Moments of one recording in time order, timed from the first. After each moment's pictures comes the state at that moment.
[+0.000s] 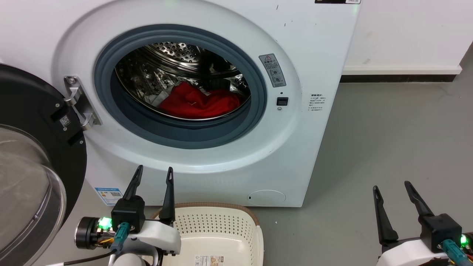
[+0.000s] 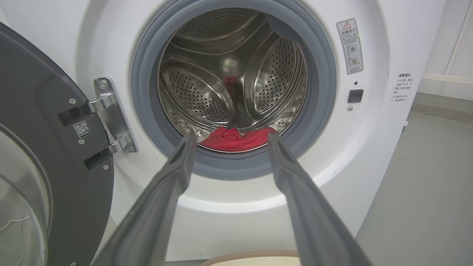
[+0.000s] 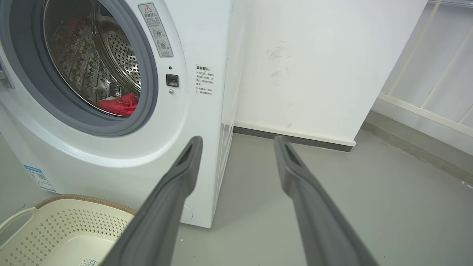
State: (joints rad) left arm -0.11 0.08 -0.09 0.24 -0.03 0.02 -0.26; right arm 0.10 -0.05 -0.06 -0.04 -0.08 0.13 -0.11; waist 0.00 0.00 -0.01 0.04
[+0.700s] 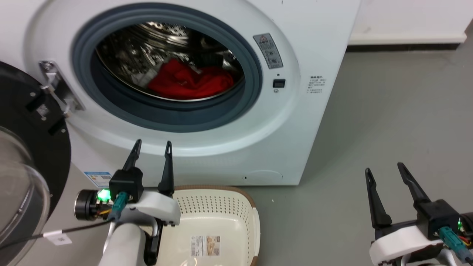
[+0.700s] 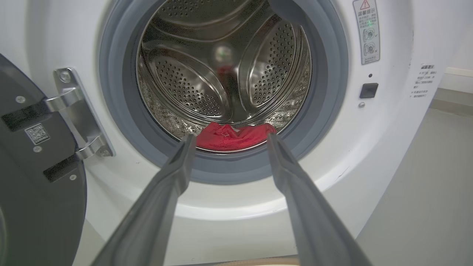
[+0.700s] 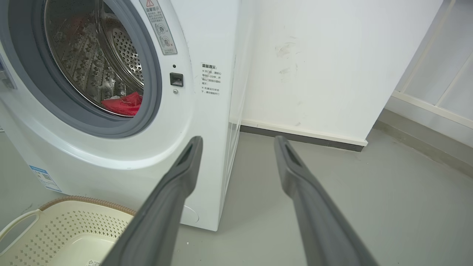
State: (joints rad) left arm -0.24 0.07 -0.08 0.32 -0.04 0.01 -0.26; right arm 0.05 -0.05 -0.02 -0.07 -0.07 0.13 -0.11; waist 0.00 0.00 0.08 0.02
